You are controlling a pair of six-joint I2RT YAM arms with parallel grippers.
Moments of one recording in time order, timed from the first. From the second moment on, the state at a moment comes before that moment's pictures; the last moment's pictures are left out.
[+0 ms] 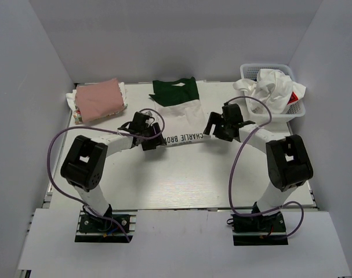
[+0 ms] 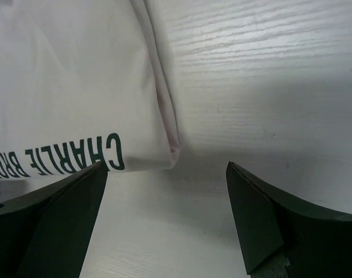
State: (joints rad) left arm -0.42 1.71 0.95 -0.13 0.18 -0.64; right arm 0.35 1.69 1.02 -0.14 -0.05 0.53
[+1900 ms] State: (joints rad) left arm -0.48 1.56 1.24 -0.34 -0.04 -0.64; right arm 0.36 1.58 1.32 -0.33 -0.12 0.64
